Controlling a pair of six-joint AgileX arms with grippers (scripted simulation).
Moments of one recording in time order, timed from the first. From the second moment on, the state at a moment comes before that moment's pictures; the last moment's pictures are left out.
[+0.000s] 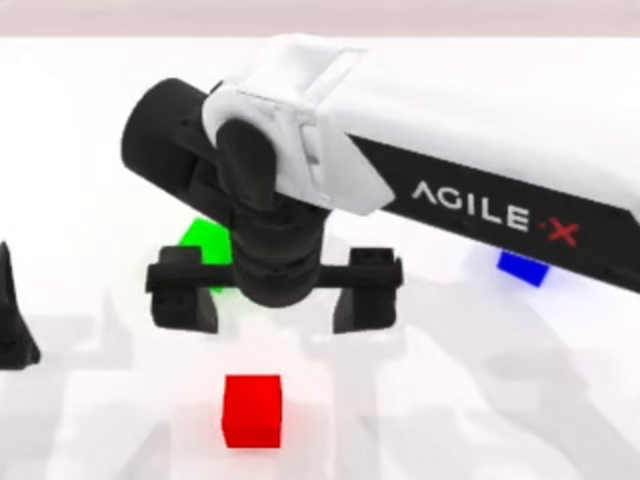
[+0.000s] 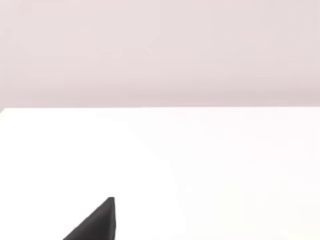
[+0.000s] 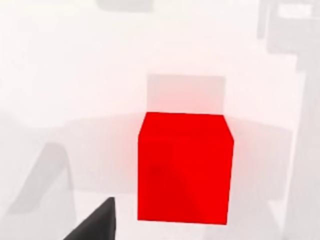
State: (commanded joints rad) left arm -0.03 0.13 0.13 -0.09 0.00 0.00; right arm 0.98 2.14 1.94 -1.26 0.07 0.98
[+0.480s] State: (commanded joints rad) left arm -0.15 0.78 0.68 -0.46 0.00 0.01; right arm 0.67 1.39 1.34 -0.90 0.17 0.64
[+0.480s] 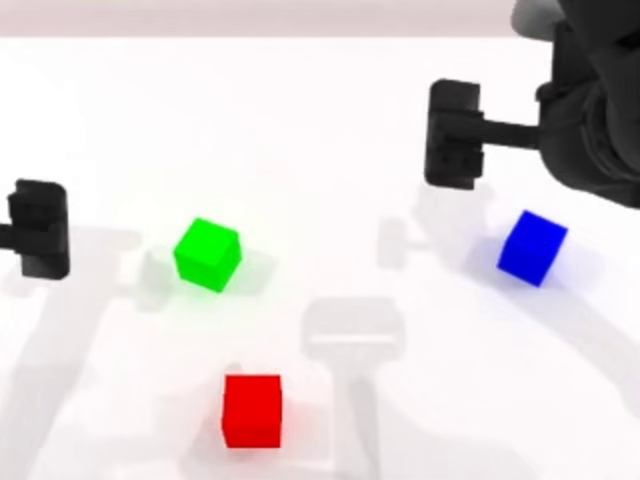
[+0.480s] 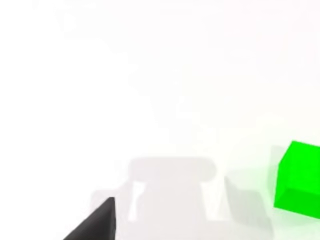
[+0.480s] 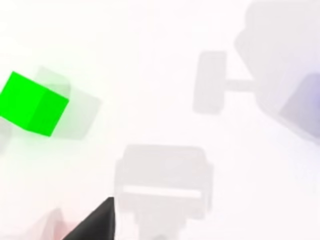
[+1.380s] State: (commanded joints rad) left arm -0.36 2.04 1.67 -1.15 0.00 0.04; right arm 0.06 0.10 0.10 -0.09 0.04 0.04
